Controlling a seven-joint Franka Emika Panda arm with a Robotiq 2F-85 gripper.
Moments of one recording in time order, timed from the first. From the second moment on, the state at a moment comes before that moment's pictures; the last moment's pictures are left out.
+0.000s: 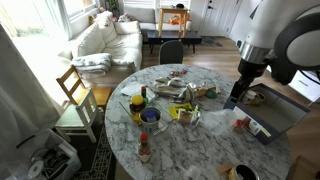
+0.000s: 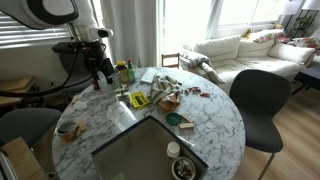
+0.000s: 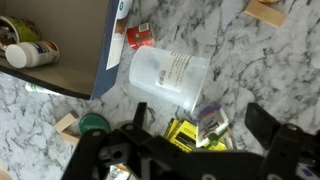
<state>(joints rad) -0.02 -0.23 0.00 -2.34 -0.21 2.10 0.01</state>
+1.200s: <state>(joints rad) 0.02 0.01 0.04 -2.32 -0.27 2.20 0.06</state>
